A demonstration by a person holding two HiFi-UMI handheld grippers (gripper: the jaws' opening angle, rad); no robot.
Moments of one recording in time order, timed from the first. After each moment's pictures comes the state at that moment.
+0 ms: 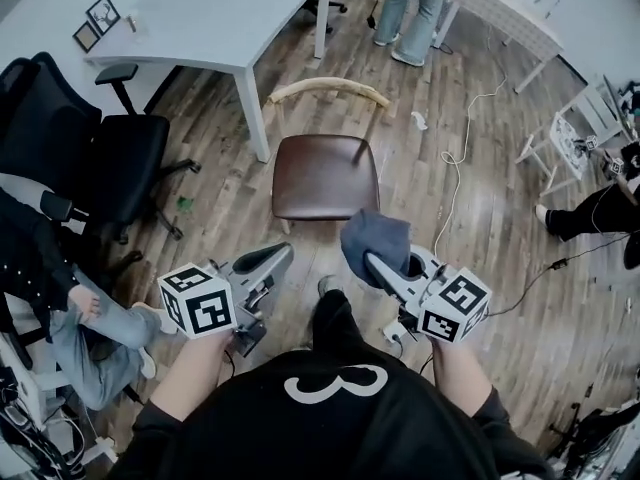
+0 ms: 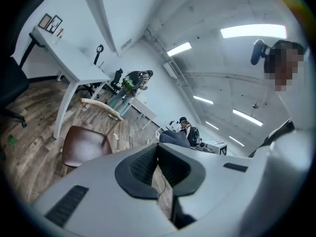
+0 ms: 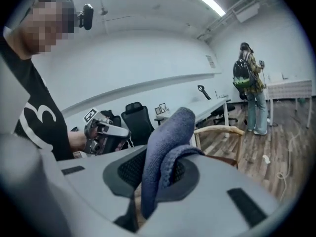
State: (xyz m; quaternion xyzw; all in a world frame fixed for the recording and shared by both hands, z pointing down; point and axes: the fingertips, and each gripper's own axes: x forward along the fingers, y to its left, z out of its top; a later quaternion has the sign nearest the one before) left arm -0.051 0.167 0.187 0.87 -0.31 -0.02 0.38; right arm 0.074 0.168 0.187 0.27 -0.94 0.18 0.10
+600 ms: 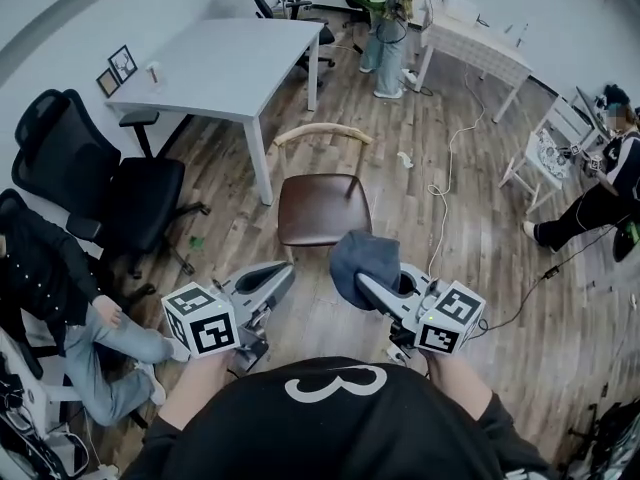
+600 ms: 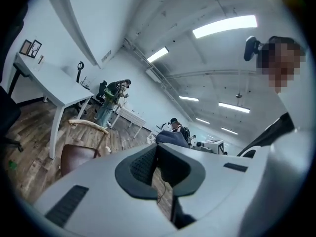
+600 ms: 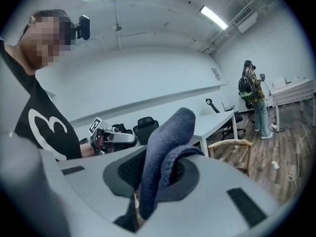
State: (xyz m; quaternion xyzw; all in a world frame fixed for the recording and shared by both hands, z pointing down) left arm -0.056 0.263 0.083 0.91 -0.29 -0.03 0.29; right arm 0.052 0.272 0.086 0.26 -0.95 0.15 0.03
